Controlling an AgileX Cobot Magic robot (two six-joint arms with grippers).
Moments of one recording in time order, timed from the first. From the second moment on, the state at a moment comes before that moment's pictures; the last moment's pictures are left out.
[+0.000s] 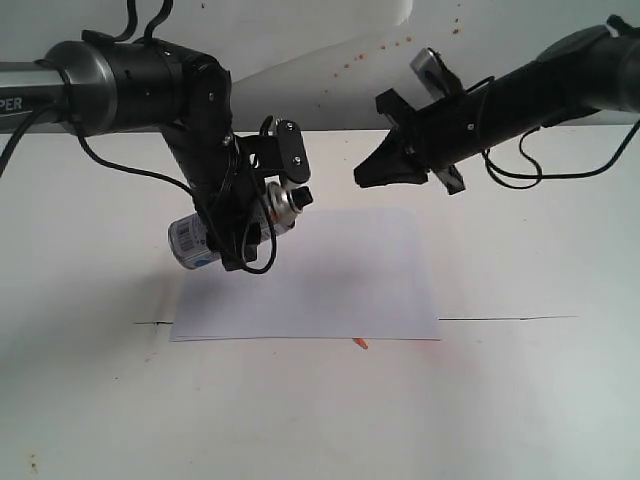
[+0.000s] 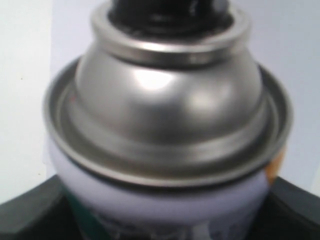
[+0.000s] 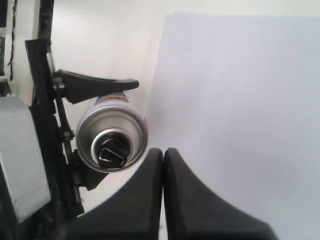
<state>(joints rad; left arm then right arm) -0.62 2.11 -1.60 0.03 0.91 0.87 0.14 2.19 -1.65 1.07 1.13 -0.52</state>
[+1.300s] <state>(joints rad) -0.62 2.04 -1.60 -0.44 0.82 0.87 -0.04 0.02 -0.53 0.08 0.61 -0.14</state>
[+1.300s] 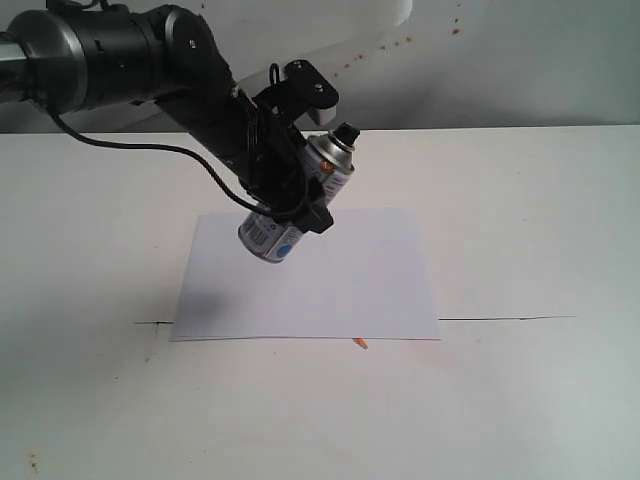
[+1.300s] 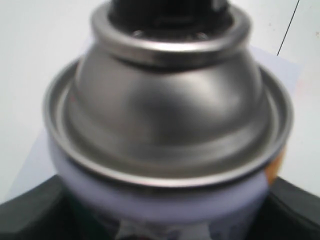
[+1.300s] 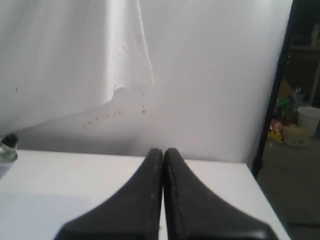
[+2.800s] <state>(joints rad) -0.62 2.02 -1.60 -0.55 0.67 0.87 -0.04 0.00 -0.11 0.02 0.39 -0.11</state>
